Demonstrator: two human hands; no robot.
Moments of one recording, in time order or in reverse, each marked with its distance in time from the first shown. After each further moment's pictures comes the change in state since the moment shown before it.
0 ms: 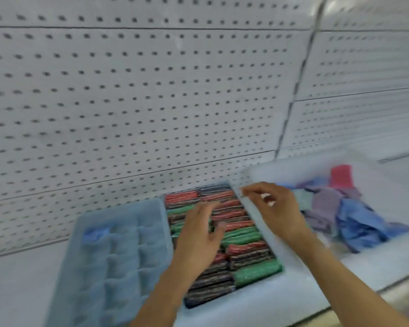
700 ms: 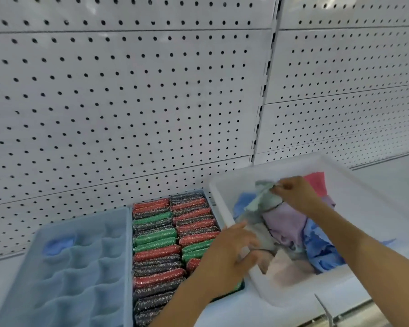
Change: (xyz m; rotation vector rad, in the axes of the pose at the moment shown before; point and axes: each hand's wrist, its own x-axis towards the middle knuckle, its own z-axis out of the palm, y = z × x) left_hand 0.022 0.063 0.101 -0.105 -0.355 0.140; right_hand 0.081 0.151 -0.105 -0.227 -0.103 0.292
